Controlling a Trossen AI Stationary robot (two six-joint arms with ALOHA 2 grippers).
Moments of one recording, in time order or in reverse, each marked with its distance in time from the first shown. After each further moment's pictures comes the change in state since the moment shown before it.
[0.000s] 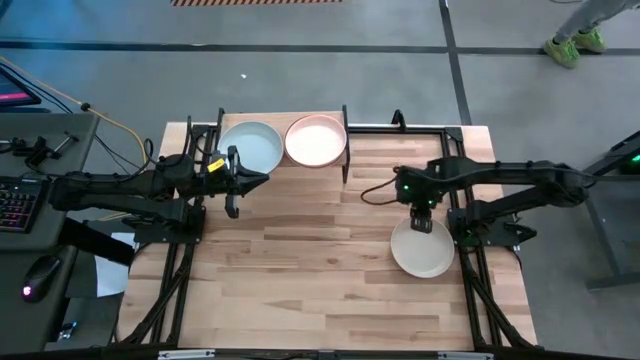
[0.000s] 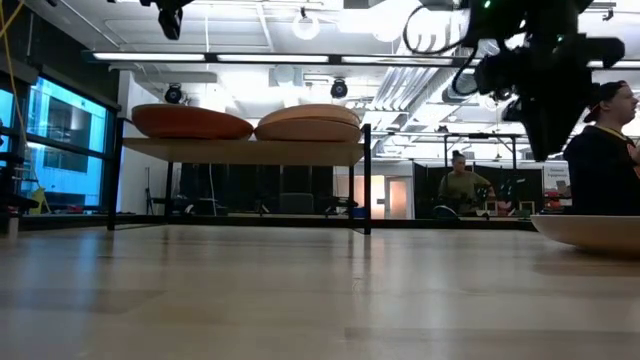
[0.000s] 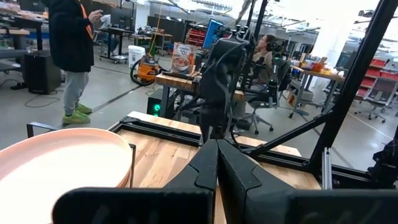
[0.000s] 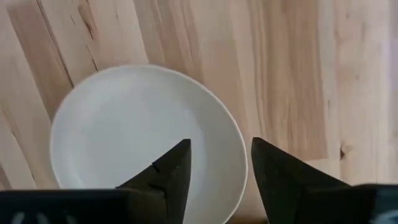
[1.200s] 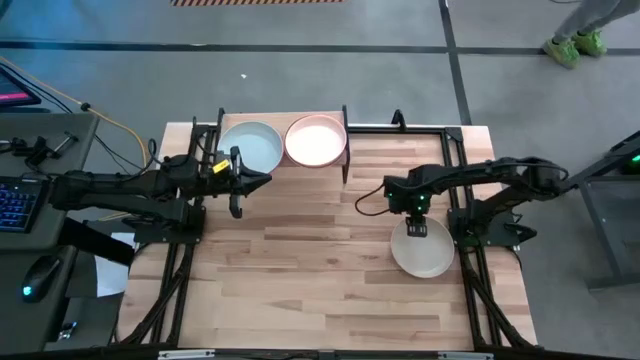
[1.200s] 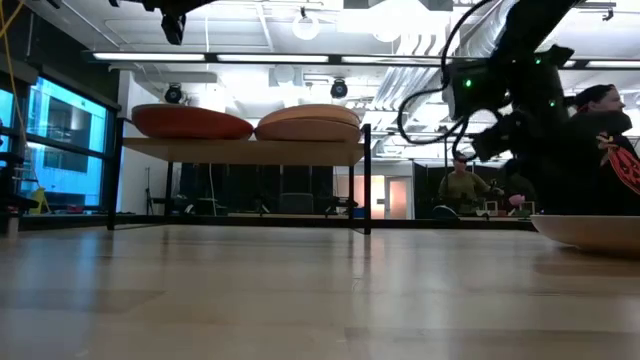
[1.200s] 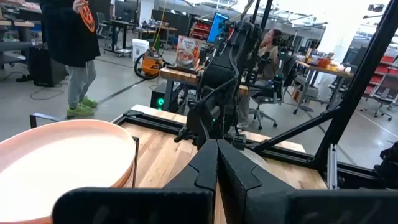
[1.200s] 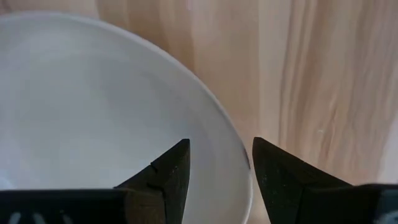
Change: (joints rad) left arm 0.003 0.030 0.000 0.000 -0.013 -0.012; right arm -0.059 0.237 -0.147 0.171 -0.044 -0.170
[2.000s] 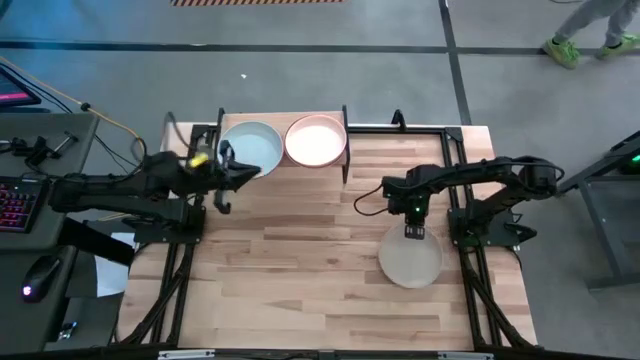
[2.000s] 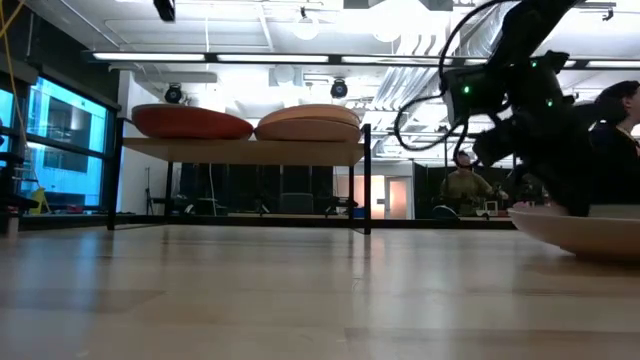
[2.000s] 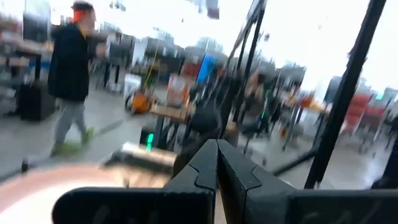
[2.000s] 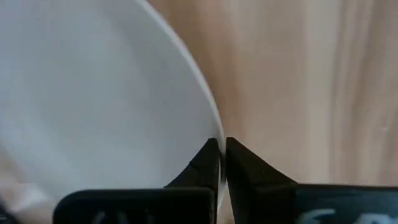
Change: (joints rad) left arm 0.000 -0.084 0.000 0.098 0.012 0.000; right arm -0.002 0.036 0.000 -0.001 -0.124 0.085
